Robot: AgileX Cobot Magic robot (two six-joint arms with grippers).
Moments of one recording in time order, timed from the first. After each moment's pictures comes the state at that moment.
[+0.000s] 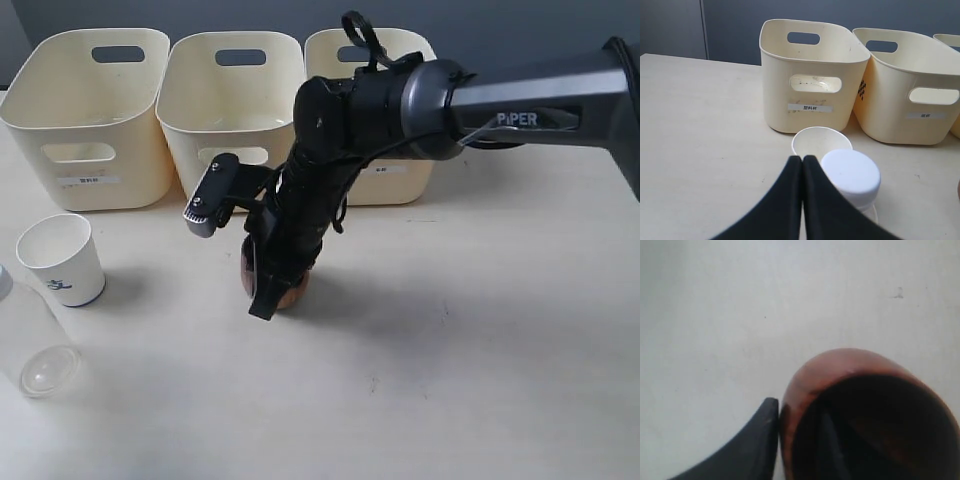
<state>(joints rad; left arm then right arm) -0.16 0.06 0.00 0.03 0.24 -0.15 0.88 2.09 -1.46 0.35 0.79 -0.85</state>
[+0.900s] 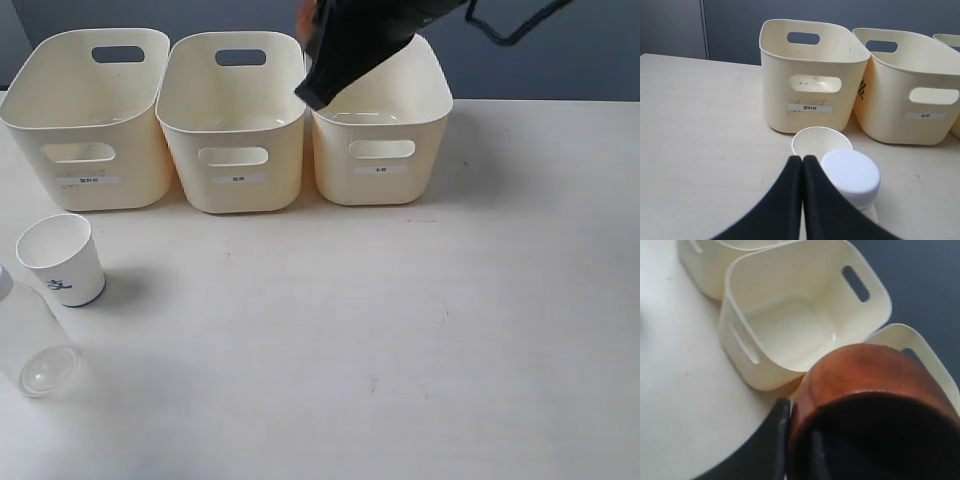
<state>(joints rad) -0.16 0.06 0.00 0.03 0.24 -0.15 0.76 1.64 -1.46 0.01 0.64 -0.51</state>
